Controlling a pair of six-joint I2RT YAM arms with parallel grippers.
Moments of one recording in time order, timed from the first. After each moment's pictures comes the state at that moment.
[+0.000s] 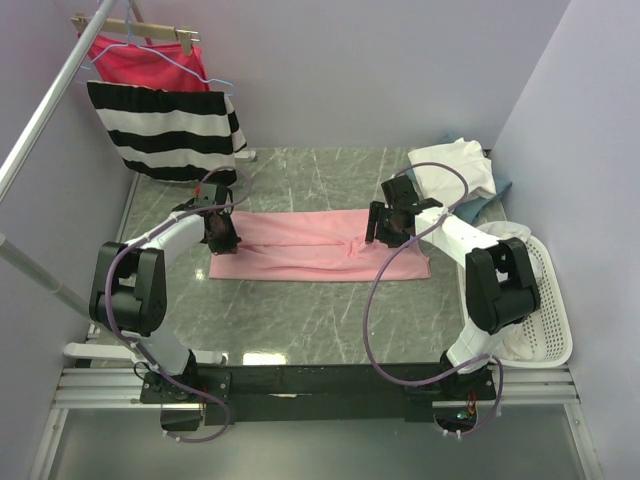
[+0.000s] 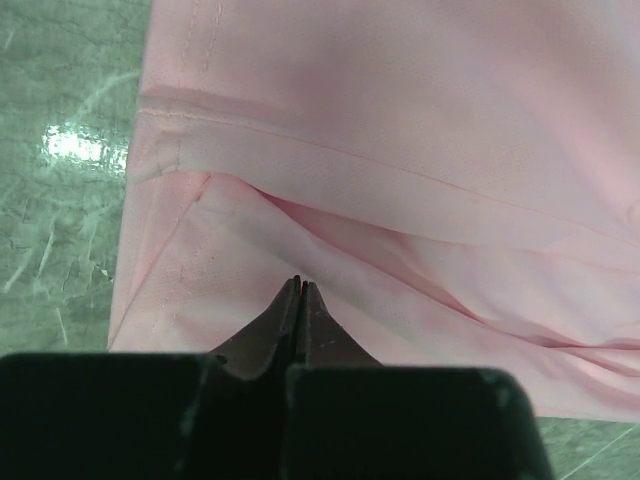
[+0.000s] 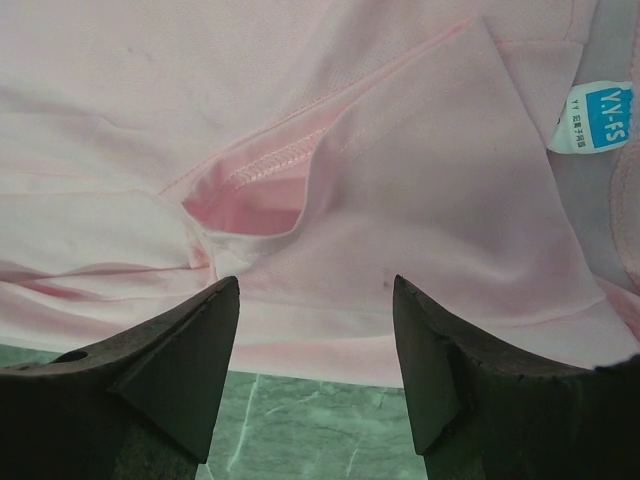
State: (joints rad) left arm -0.18 1.67 1.06 -0.50 -0.02 -0.56; right arm 0.34 1.69 1.15 -0.50 0.01 0.47
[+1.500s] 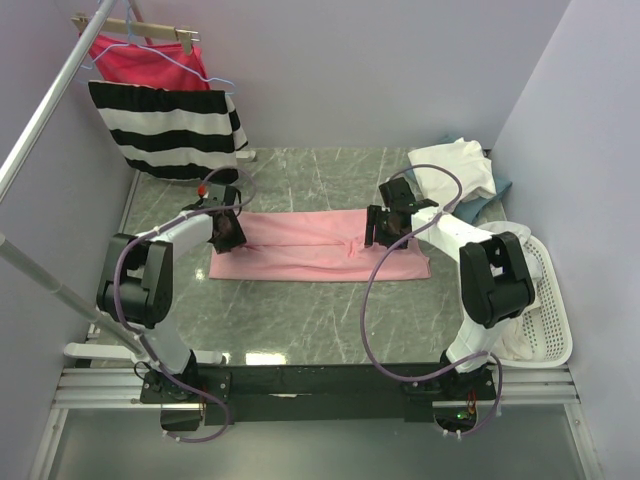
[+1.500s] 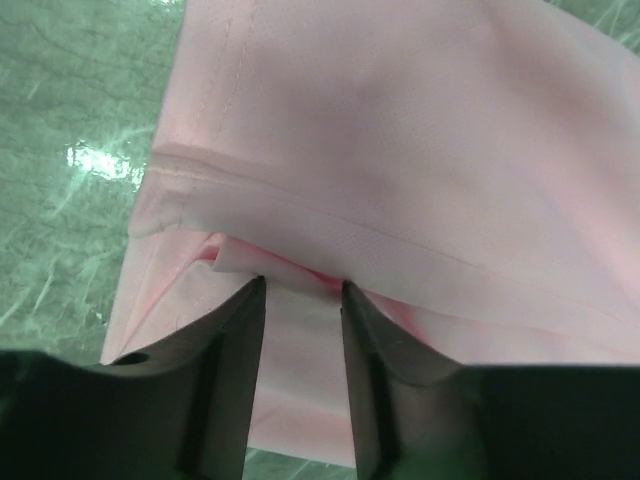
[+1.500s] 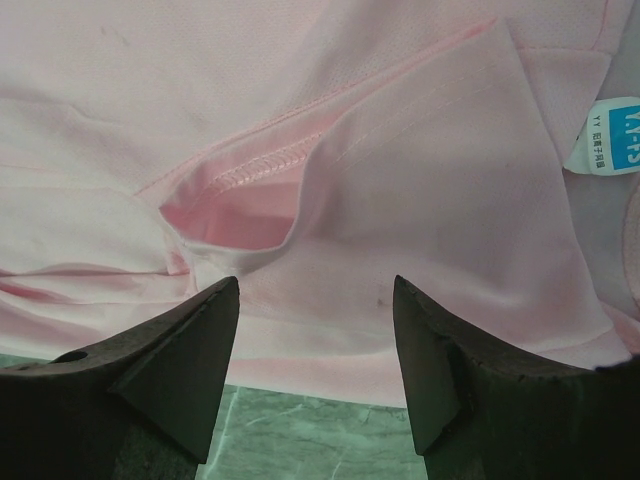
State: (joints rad) left arm -0.22 1.72 1.07 -0.43 -0.15 -0.63; right arm 0.34 1.73 1.14 -0.49 0.00 0.42
